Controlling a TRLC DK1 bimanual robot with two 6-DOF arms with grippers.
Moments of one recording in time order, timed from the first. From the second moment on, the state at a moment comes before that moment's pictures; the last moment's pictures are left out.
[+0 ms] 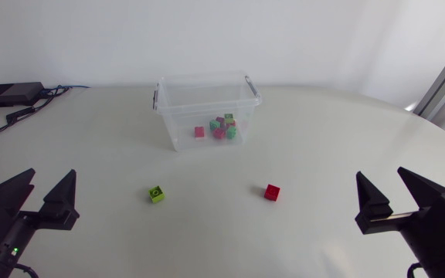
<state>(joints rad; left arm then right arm) 0.01 0.06 0.04 -0.04 0.02 0.03 0.07 0.06 0.03 -0.03 0.01 -0.05</state>
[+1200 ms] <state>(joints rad) -0.10 1.31 0.80 -0.31 0.06 0.01 0.18 1.08 0.59 -0.09 -0.05 0.02</state>
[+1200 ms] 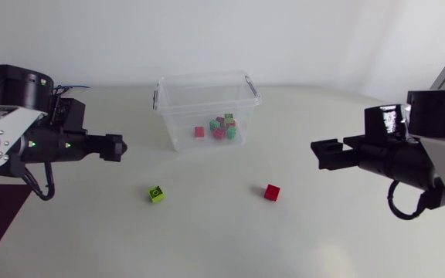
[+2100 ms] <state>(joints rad) -0.23 1.82 0.90 -0.45 0.32 0.90 0.27 1.73 0.92 -0.40 -0.30 -0.51</state>
